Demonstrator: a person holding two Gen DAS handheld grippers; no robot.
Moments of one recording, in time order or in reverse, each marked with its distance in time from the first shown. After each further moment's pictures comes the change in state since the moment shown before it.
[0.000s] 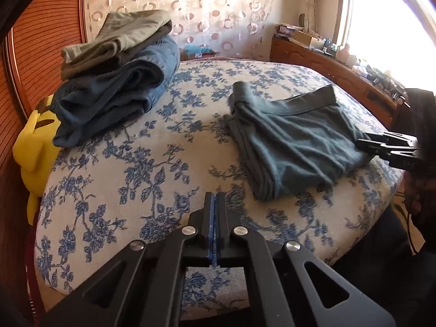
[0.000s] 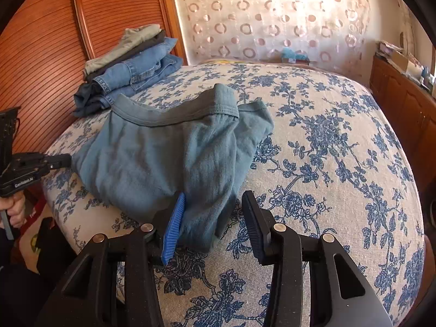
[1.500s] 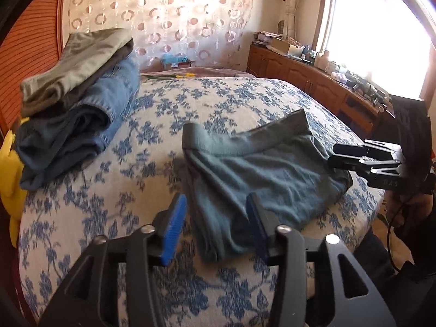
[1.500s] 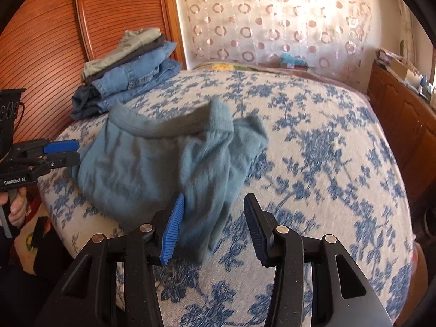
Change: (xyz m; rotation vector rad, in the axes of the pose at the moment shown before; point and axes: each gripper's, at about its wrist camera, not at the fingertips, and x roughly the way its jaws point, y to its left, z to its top) left arm 0.022 -0.028 0.049 0.034 -0.031 -0.118; right arm -0.004 -0.002 0.018 -0.027 -0.020 -0.020
